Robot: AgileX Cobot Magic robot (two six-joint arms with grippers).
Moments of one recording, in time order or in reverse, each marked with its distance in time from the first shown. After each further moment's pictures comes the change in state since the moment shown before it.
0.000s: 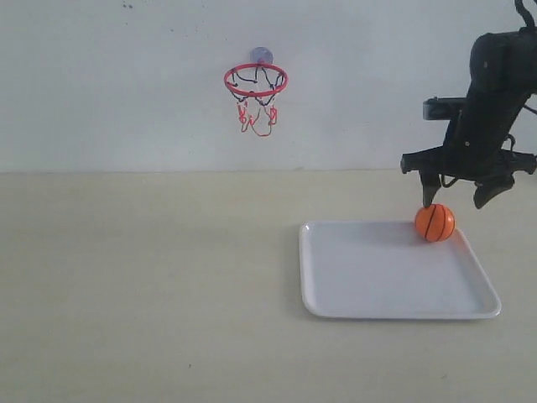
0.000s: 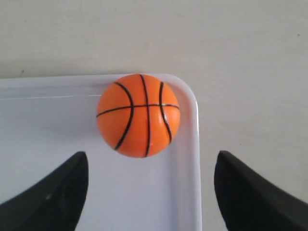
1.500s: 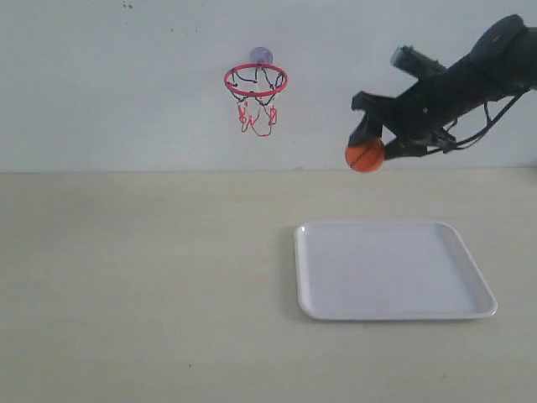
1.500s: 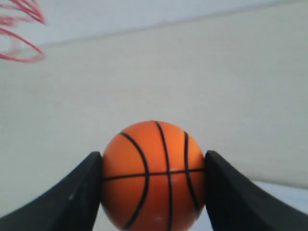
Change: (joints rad) left arm 0.000 0.000 0.000 0.002 0.000 0.000; right arm -0.002 -0.024 -0.002 0.749 -0.268 -0.417
